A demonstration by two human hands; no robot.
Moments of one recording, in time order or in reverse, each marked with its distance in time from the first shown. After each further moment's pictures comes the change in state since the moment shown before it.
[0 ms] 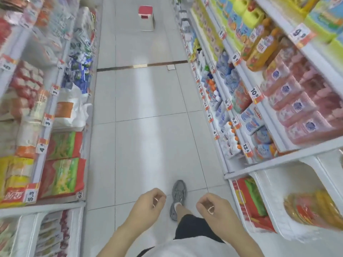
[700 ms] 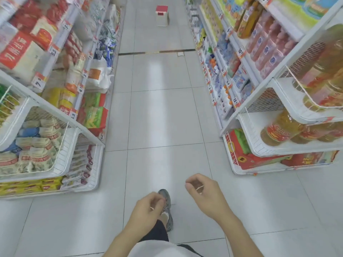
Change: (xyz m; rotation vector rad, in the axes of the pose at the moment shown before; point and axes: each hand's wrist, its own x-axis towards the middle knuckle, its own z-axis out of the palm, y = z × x) left_hand -0.453 -0.136 0.246 -0.246 0.134 -0.062; right_hand -0.412 0.151 0.139 0.136 0.017 -0.189
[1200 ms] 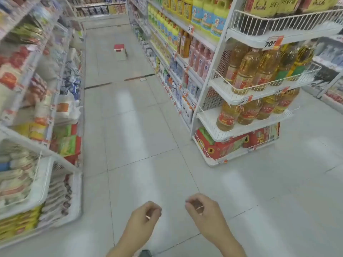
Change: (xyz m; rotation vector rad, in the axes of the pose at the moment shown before) left_hand -0.131 -0.019 0.062 0.177 -0.132 0.221; right_hand -0.222 0.054 0.005 0.151 0.285 0.068
